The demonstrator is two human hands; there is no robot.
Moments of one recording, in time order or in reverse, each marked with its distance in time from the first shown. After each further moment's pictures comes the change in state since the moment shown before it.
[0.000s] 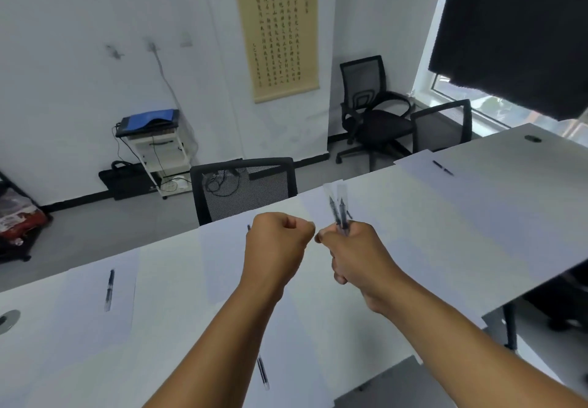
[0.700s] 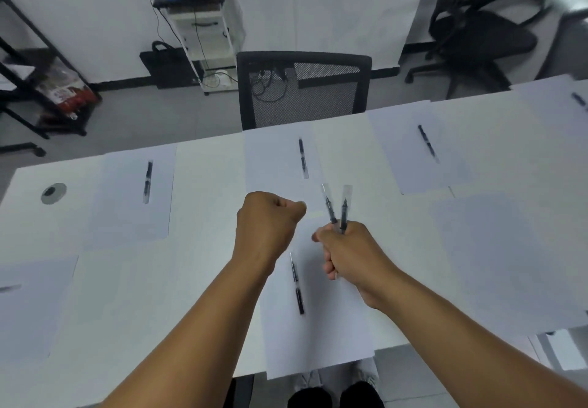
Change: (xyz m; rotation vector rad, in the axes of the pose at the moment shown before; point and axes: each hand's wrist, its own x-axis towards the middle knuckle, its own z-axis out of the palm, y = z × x) left_hand 0.044 -0.173 -0.050 0.054 0.132 -0.373; right_hand 0.050 0.117 0.131 -0.098 -0.317 0.320
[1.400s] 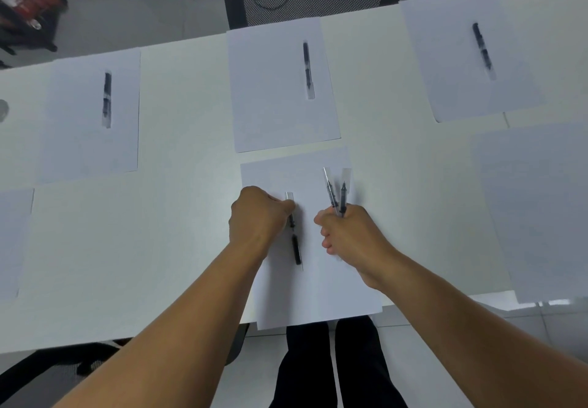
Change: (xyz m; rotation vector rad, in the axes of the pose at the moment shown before) left_hand 0.033 -0.132 0.055 0.257 -0.010 -0.327; right_hand 0.058 0.110 0.016 -0.011 -0.112 0.144
